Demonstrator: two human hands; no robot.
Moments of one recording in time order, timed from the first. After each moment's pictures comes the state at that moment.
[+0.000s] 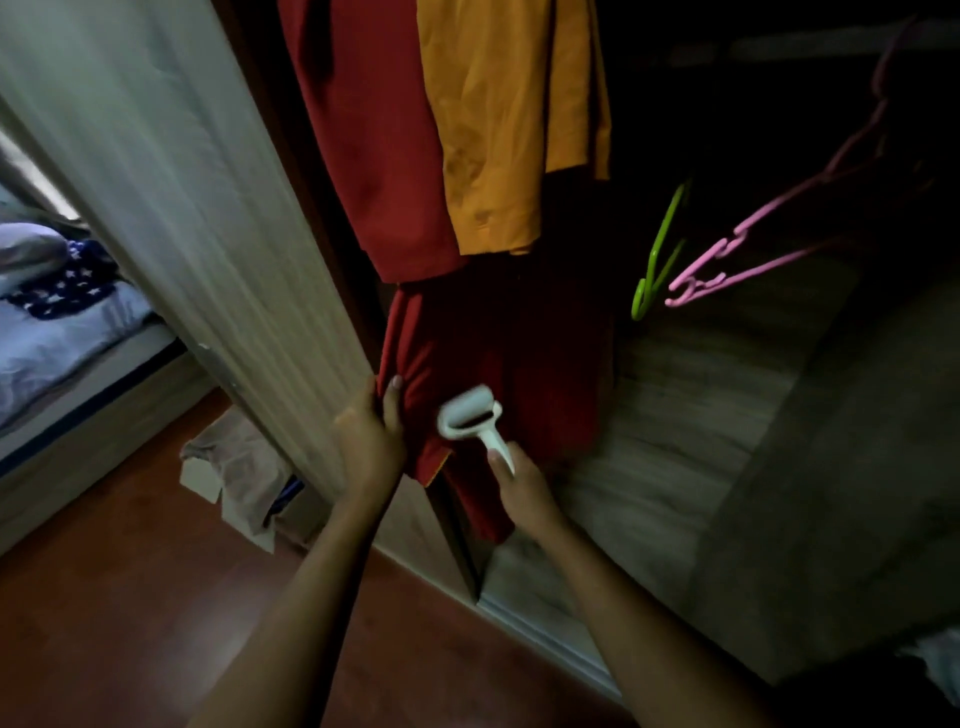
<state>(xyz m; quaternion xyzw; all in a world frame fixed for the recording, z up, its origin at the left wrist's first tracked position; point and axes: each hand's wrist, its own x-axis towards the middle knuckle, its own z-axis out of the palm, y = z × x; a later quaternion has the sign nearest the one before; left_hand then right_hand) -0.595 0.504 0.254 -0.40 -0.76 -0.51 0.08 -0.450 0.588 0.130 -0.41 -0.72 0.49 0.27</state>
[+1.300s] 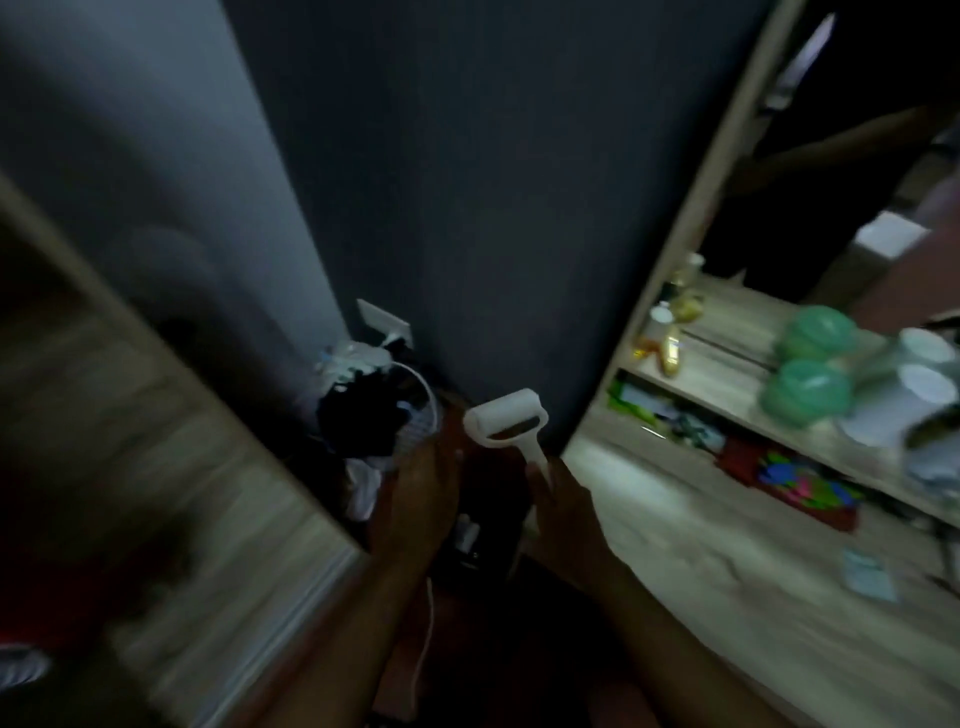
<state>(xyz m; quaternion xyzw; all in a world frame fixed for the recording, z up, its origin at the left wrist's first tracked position) -0.134 0.260 0.094 -0.84 -0.34 -0.16 -0.38 -0.048 0.092 0.115 -0.84 -0.15 0.26 0.46</state>
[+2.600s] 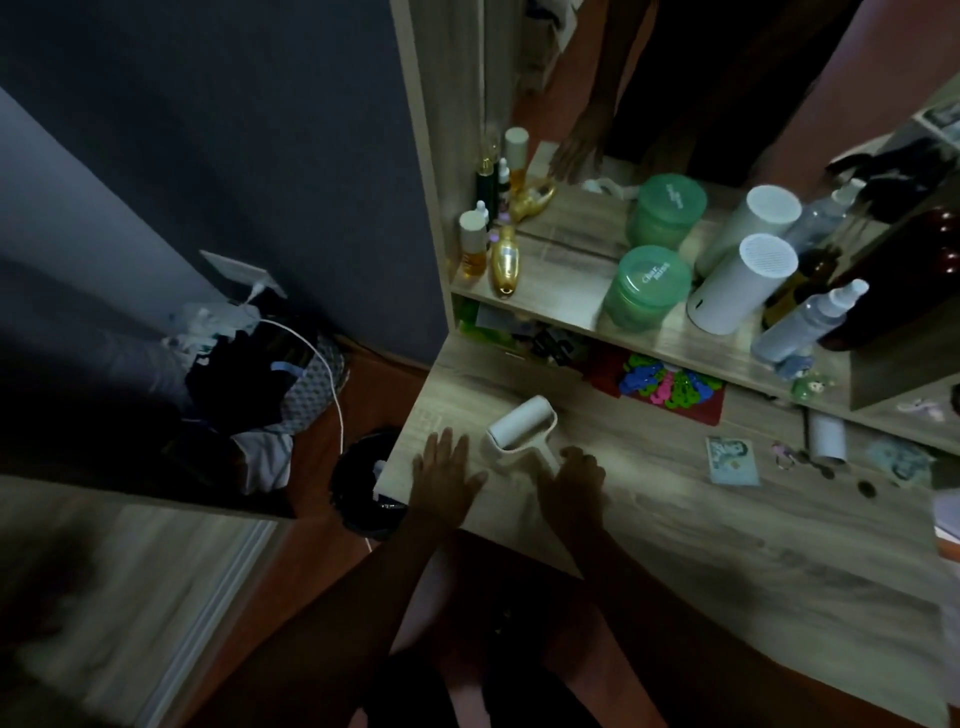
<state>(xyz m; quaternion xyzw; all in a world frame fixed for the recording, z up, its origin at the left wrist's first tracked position) 0.010 0.081 -0.068 -0.95 -0.17 0.19 -0.18 0.071 -0.096 -0.023 -0.94 0.06 0.21 0.26</state>
